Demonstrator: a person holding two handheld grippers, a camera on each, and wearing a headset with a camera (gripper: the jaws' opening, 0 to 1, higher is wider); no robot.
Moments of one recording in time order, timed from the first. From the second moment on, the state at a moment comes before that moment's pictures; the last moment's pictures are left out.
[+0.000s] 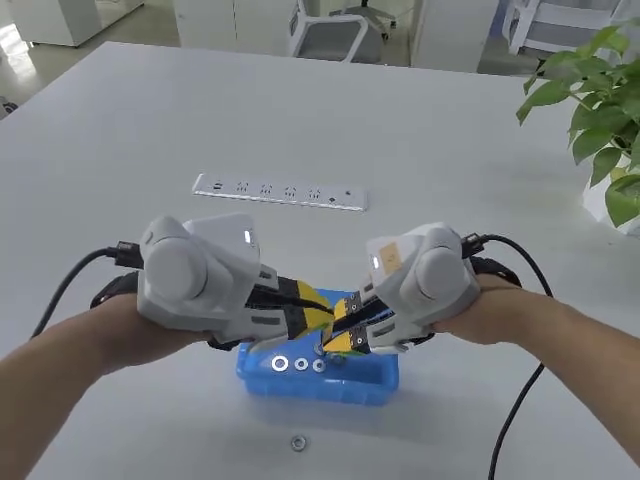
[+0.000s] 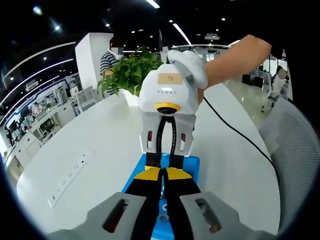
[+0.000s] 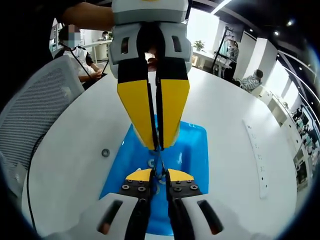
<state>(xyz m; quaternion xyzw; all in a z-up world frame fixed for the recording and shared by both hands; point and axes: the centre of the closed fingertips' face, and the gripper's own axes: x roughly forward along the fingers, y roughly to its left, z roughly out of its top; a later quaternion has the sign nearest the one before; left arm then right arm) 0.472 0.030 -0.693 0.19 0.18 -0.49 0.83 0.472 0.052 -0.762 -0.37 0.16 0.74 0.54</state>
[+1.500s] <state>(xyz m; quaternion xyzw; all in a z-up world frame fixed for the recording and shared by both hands) 0.445 0.036 -0.650 0.19 0.18 -0.49 0.83 0.464 0.003 -0.709 -0.30 0.20 0.65 0.67</state>
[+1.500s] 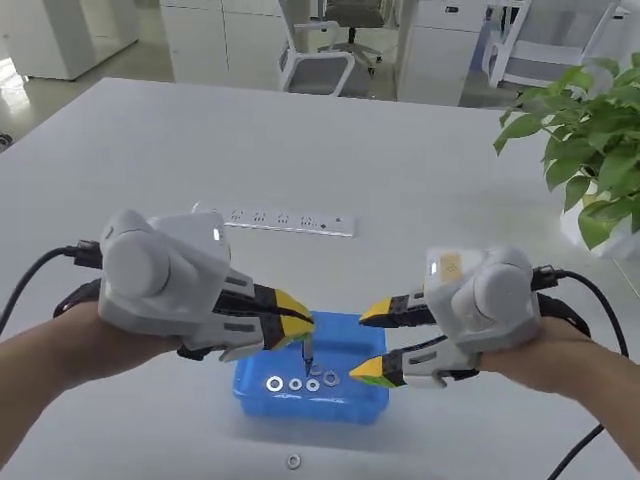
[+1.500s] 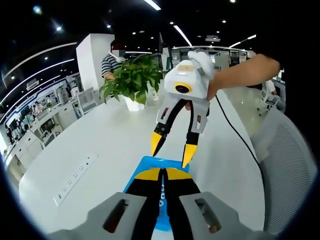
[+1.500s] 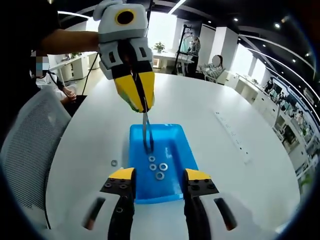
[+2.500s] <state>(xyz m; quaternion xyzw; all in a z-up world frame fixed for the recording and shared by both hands) 0.390 0.030 -0.638 0.18 0.19 -0.51 0.82 0.425 -0.041 -0.706 -0.25 0.23 0.59 0.73</state>
